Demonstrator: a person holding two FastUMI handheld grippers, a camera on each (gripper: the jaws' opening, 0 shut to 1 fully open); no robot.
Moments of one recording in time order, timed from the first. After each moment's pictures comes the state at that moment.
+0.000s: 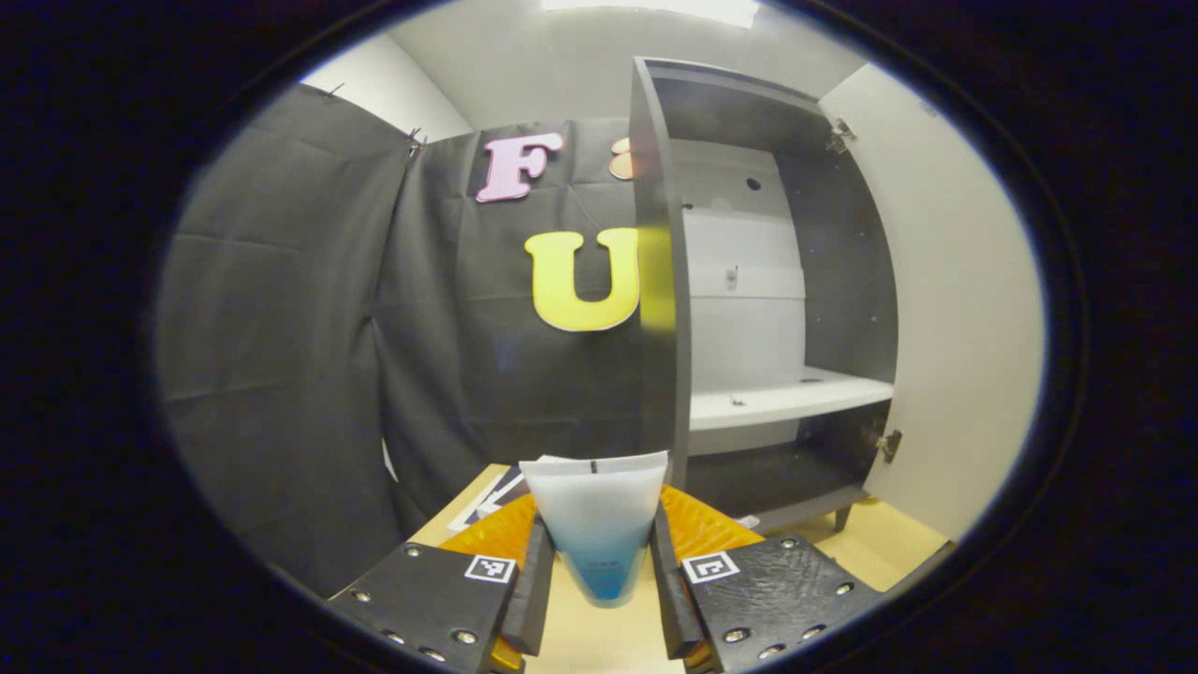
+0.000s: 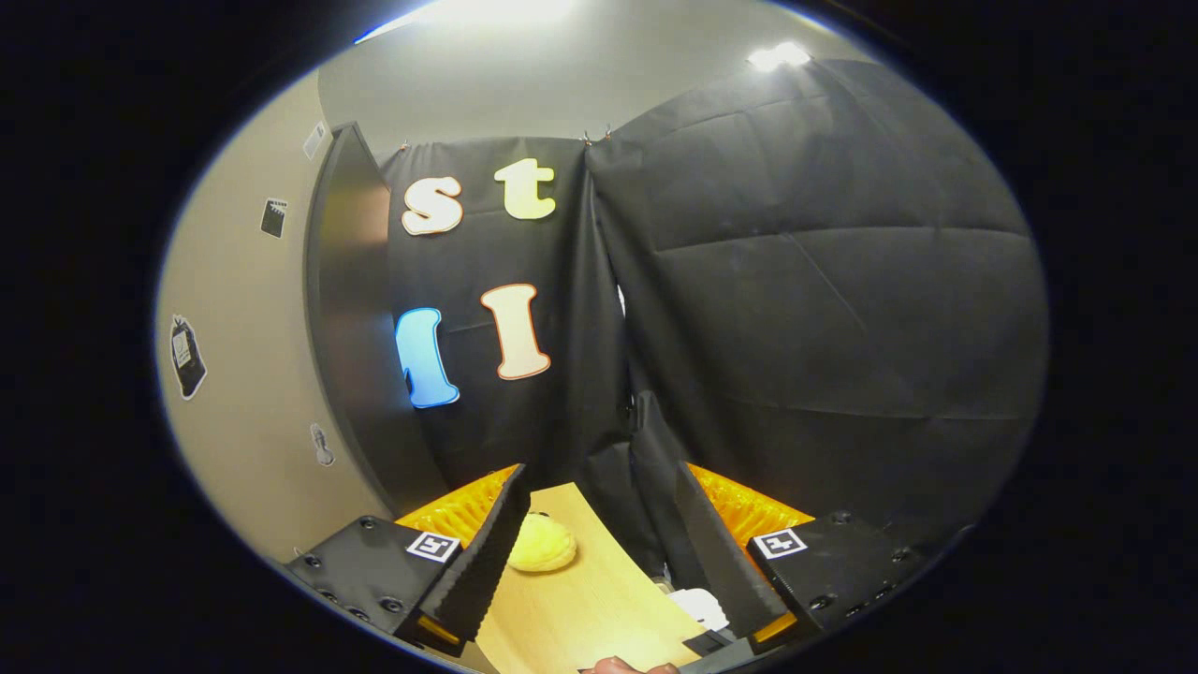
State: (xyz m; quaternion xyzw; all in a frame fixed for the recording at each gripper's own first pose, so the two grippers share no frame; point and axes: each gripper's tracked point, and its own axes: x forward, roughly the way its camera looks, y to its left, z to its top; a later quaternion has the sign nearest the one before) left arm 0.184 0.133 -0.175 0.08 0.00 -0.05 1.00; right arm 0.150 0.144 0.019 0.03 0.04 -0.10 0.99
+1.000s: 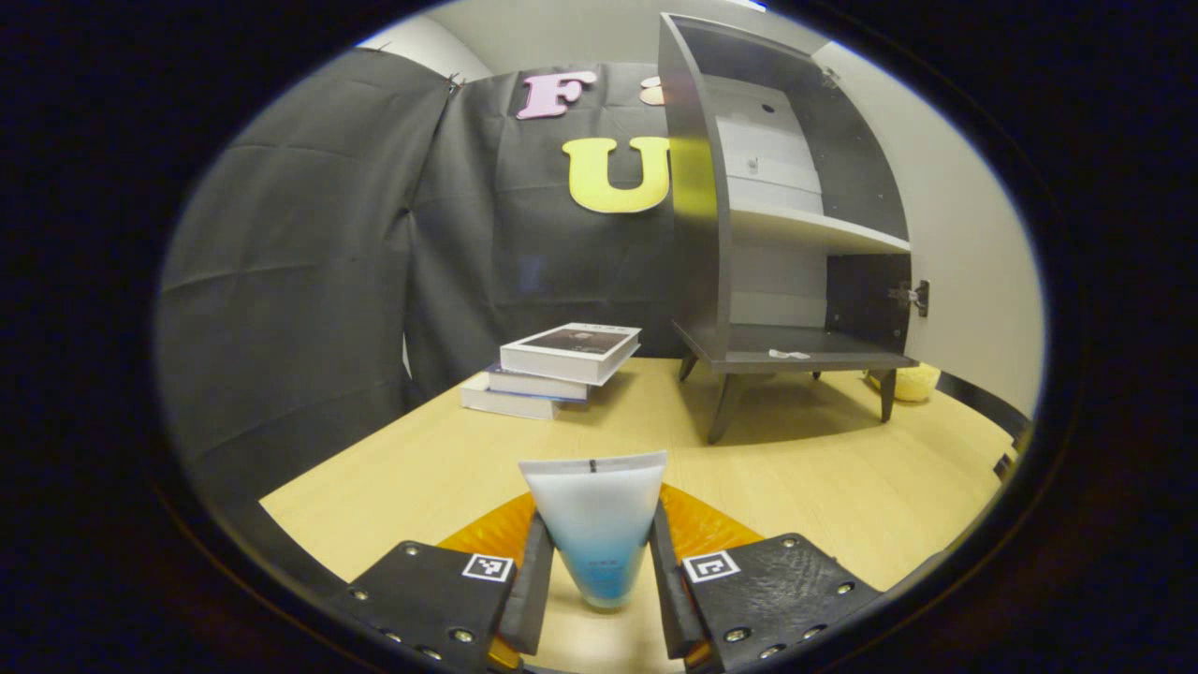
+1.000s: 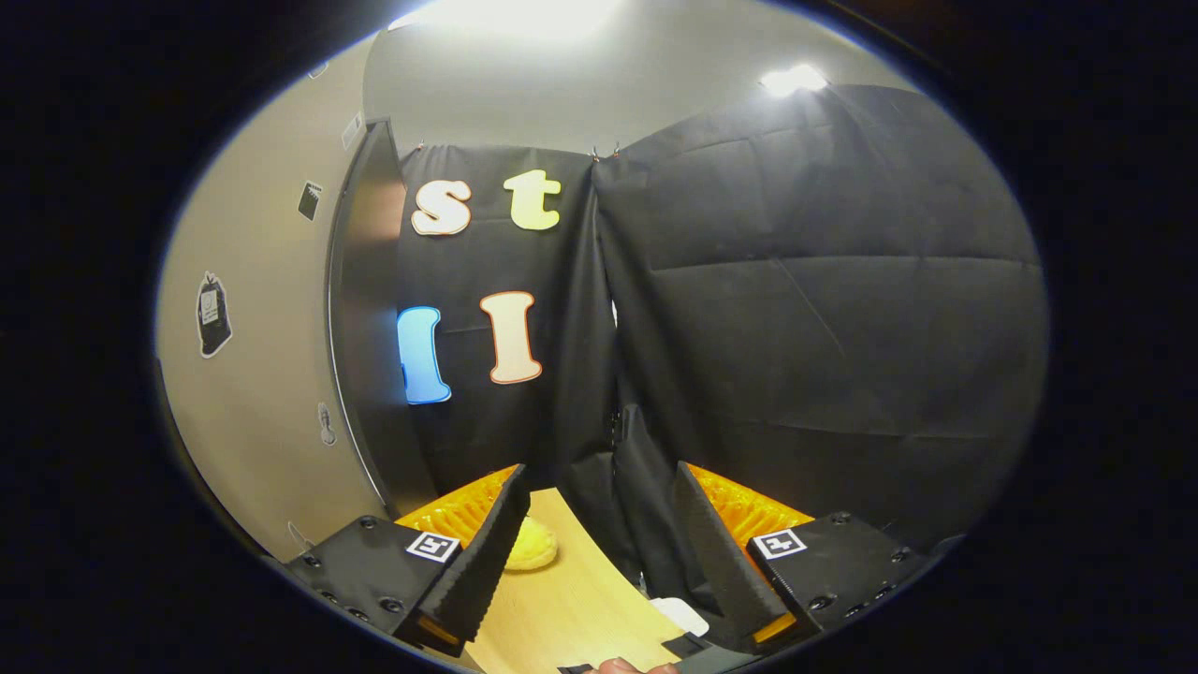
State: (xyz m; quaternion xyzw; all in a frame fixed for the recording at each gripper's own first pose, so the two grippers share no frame) left arm 0.152 0.193 -0.402 0.06 0.09 -0.02 0.99; right arm 0.124 0.150 0.013 -0.01 0.02 -0.12 0.99
